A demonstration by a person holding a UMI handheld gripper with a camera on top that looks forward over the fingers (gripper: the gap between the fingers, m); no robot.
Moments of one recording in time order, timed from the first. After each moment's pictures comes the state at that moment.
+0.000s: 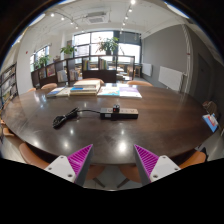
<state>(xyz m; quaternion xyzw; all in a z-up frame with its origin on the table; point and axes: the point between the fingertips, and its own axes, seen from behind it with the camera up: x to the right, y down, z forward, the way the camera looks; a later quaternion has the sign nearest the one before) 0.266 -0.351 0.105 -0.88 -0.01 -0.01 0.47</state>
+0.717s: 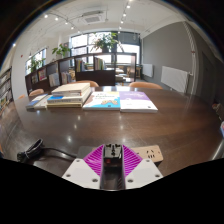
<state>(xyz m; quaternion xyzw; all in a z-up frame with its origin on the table) 0.286 -0.026 0.024 -0.88 0.00 0.00 0.48</state>
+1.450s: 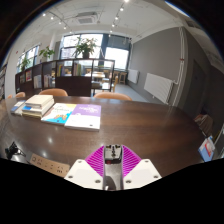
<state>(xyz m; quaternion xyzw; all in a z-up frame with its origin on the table) 0.548 -0.016 0.129 -0.86 0.01 -0.09 0.49</state>
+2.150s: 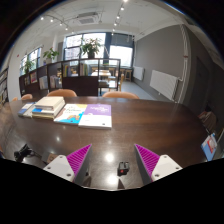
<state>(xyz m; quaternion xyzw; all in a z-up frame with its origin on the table) 0.499 -0.052 0.155 -0.87 0.01 -0.05 0.48</state>
